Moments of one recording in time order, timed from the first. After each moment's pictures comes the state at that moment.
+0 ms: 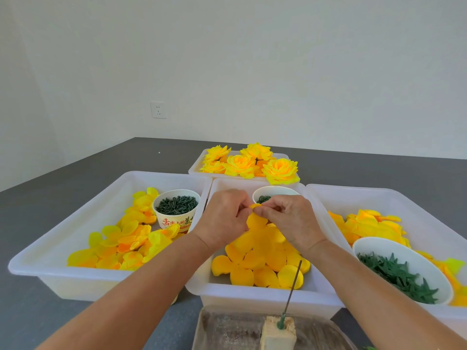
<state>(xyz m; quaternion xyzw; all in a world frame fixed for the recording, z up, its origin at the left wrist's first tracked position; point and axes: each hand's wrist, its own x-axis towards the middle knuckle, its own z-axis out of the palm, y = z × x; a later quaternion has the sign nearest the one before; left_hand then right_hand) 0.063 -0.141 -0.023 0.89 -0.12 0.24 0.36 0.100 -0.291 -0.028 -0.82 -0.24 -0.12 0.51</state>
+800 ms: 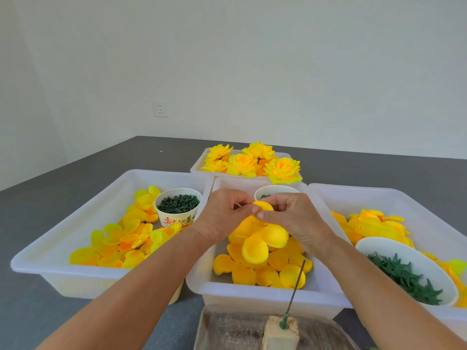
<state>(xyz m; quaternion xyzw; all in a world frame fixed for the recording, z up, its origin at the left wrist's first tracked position) 0.062 -0.136 -0.018 0.87 -0.12 0.21 0.43 0.098 -0.297 -0.021 -0.77 -0.23 0.02 0.59</state>
